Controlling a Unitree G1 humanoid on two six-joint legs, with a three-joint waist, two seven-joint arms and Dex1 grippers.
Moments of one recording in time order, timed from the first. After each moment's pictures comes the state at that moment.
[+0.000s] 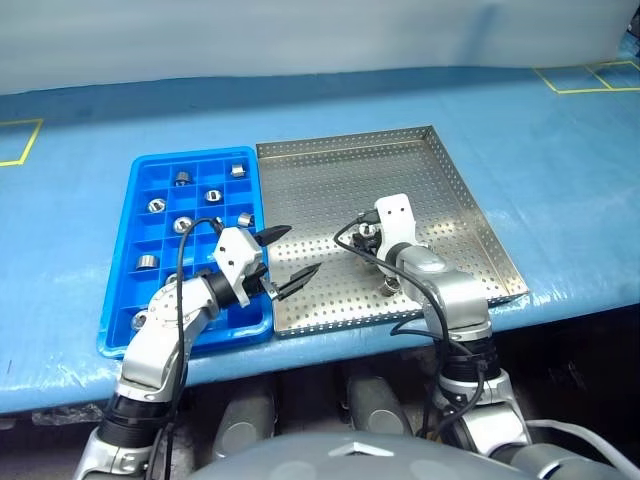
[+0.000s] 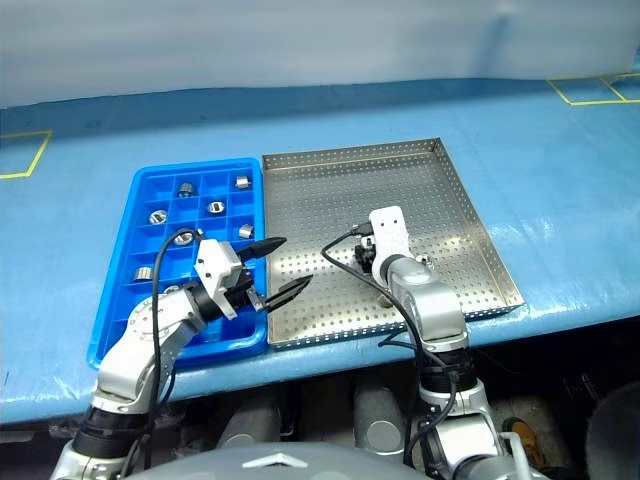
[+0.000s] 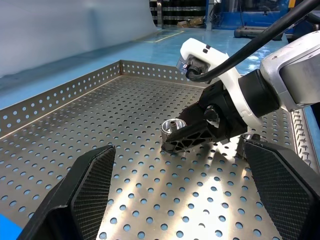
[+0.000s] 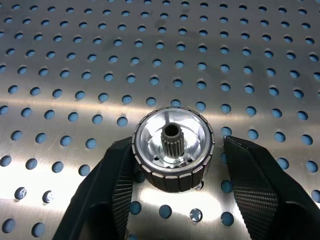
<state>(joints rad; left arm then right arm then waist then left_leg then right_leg) -0.01 0.37 -0.13 -0.36 -0.30 0.28 -0.71 -0.33 -0.10 0.07 -0.20 0.06 1.02 0.12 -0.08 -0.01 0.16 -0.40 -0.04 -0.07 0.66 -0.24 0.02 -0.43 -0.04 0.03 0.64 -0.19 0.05</state>
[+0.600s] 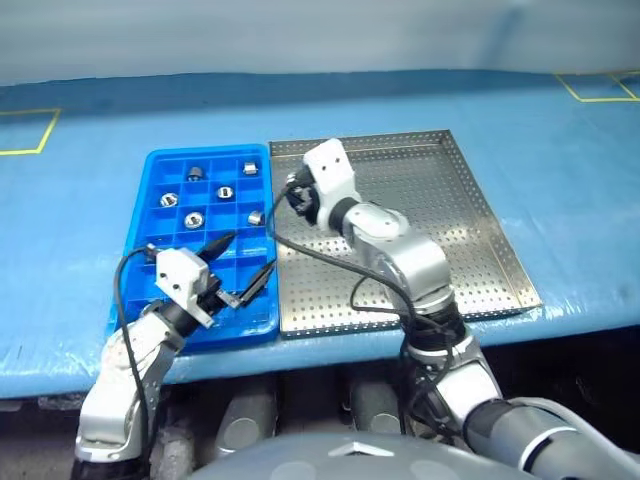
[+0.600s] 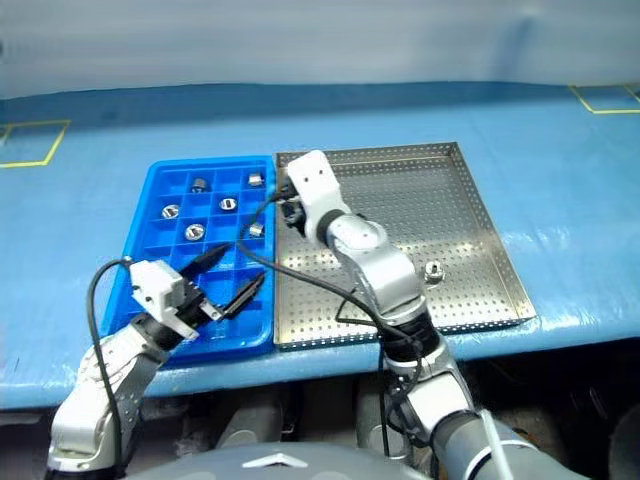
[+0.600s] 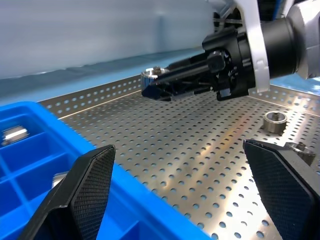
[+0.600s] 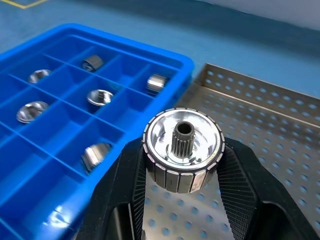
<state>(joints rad) 0.30 0.35 0.08 -0.56 -0.36 0.23 -0.55 -0.62 0.03 0.29 -0.18 0.09 0.92 0.23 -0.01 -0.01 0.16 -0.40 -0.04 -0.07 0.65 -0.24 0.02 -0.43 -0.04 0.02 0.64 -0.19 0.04</state>
